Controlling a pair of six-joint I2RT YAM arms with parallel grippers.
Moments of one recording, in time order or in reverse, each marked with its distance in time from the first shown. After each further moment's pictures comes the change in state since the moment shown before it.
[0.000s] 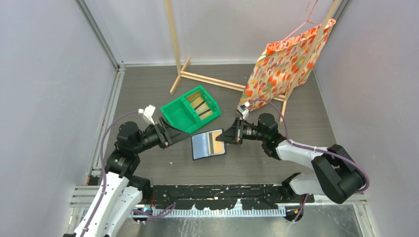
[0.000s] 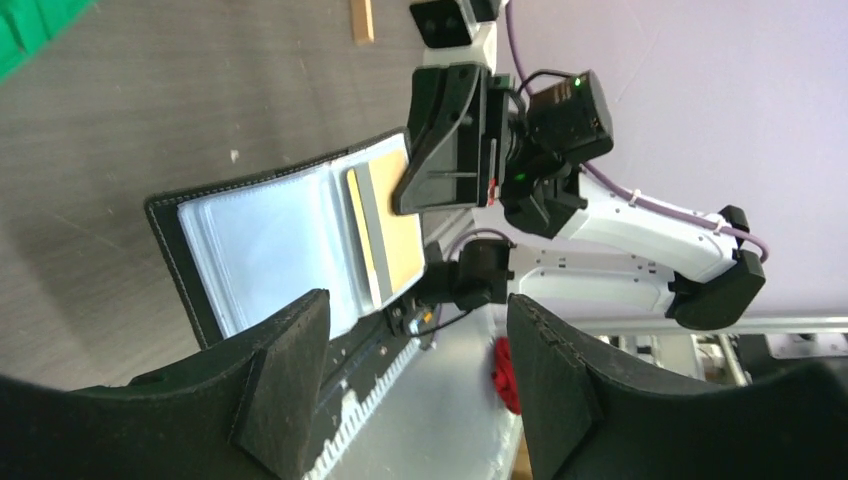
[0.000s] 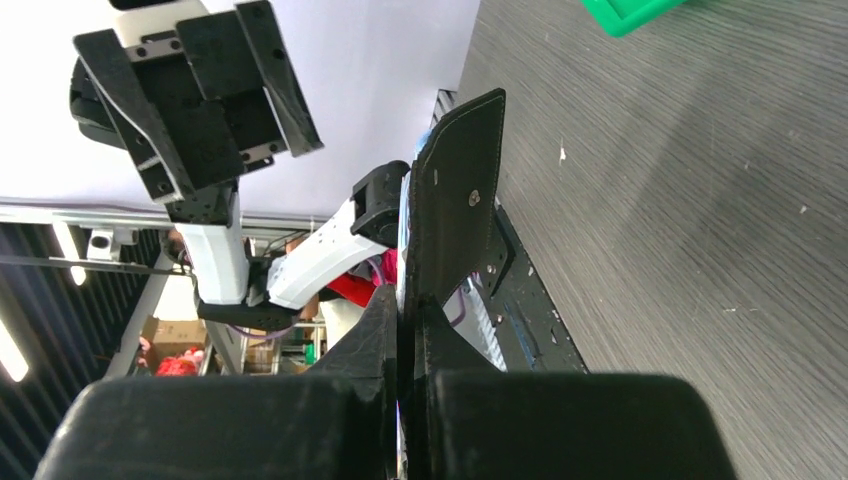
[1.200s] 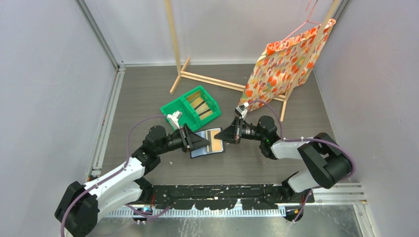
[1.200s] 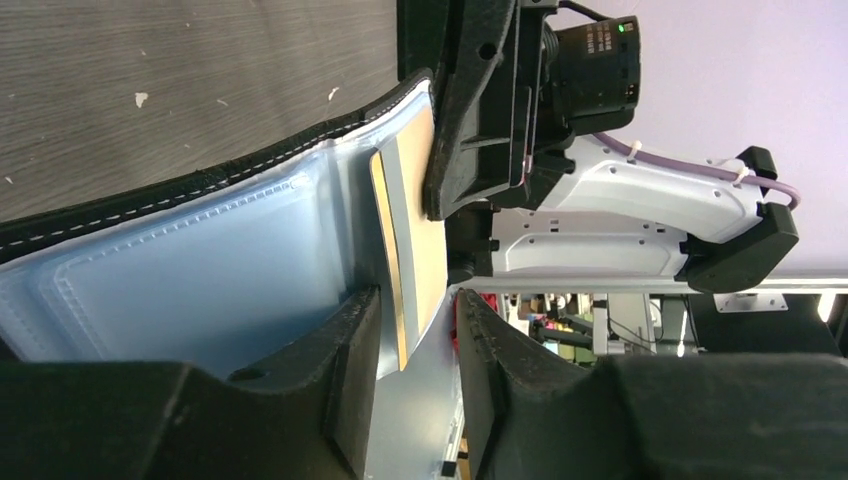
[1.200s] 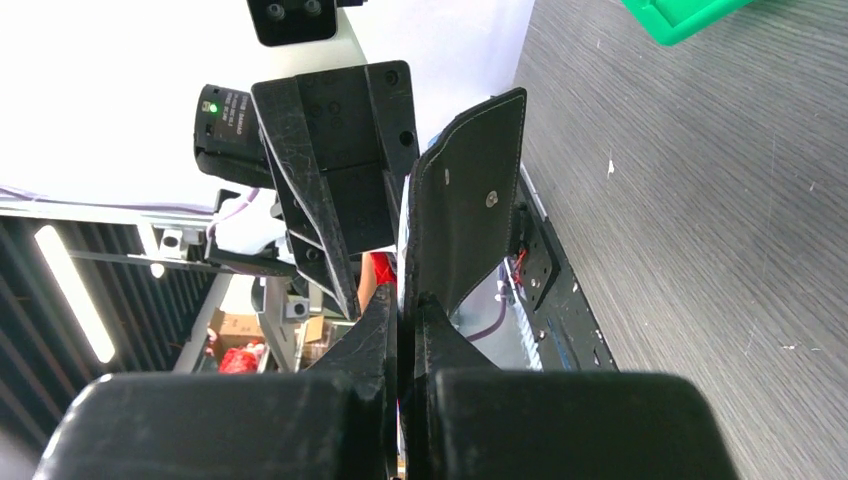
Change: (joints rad) left arm -0.356 0.340 -0.251 0.643 -0.157 -0.247; right arm 0.000 0.142 -0.035 0.306 -0.020 0.170
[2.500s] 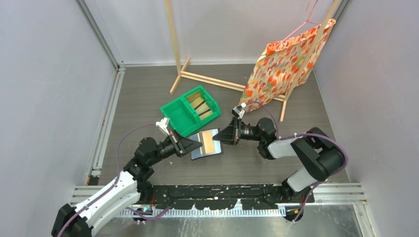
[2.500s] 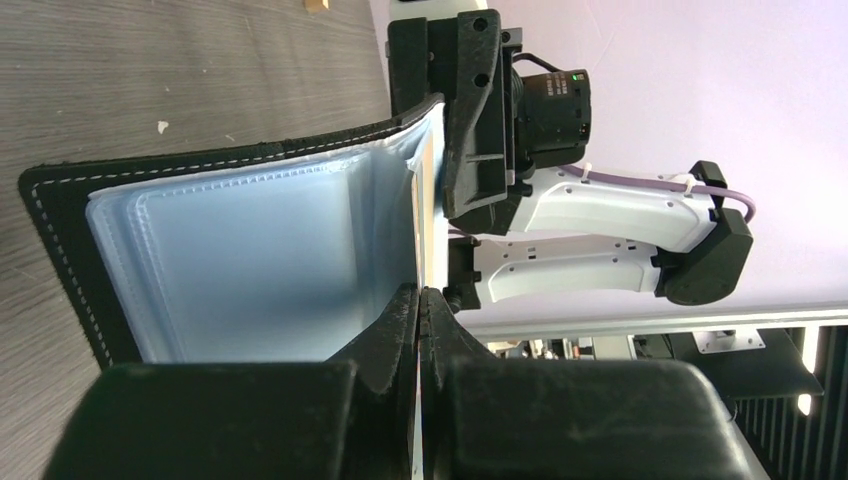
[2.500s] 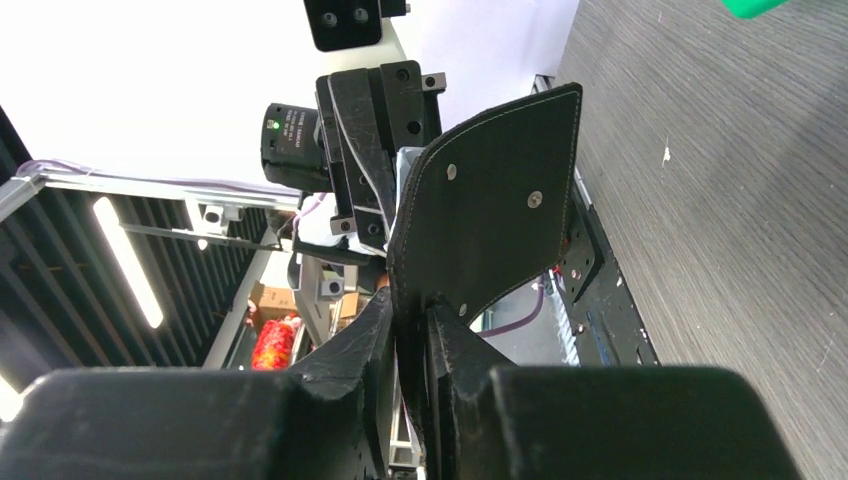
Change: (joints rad) left arm 0.003 -0.273 -0.138 -0.010 -0.149 -0.070; right arm 0.018 0.107 -0.003 0.223 -0.030 0.133
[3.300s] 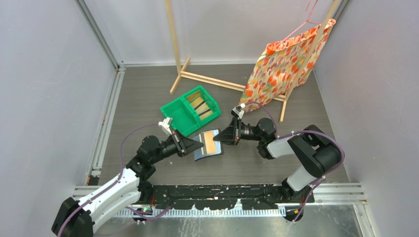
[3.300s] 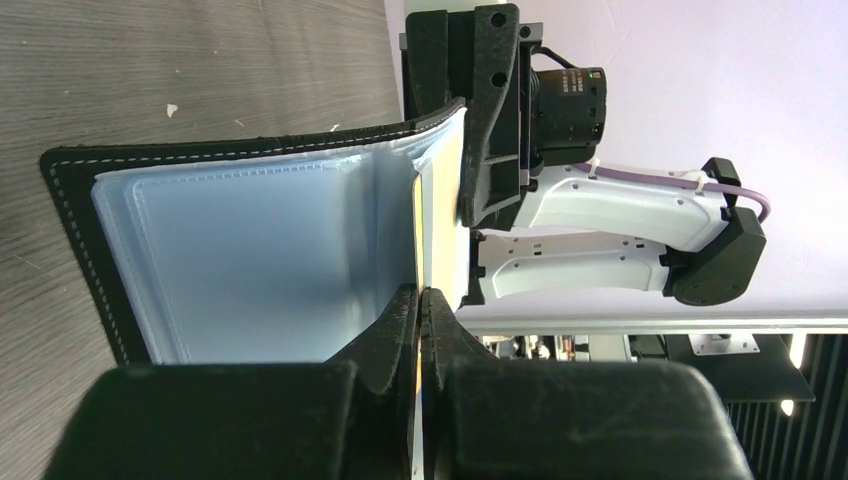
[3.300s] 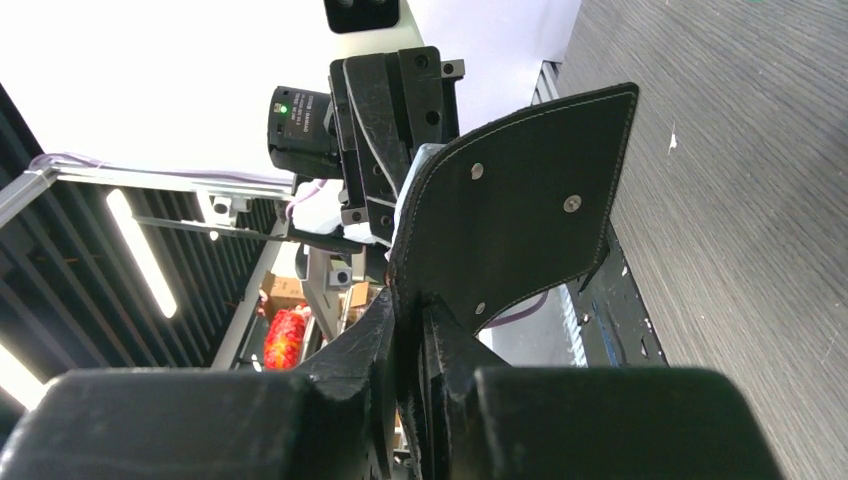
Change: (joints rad) left arm 0.007 0.070 -0.008 0.033 0.025 -0.019; right arm -0.003 0.040 0.000 0.063 -0.038 0.041
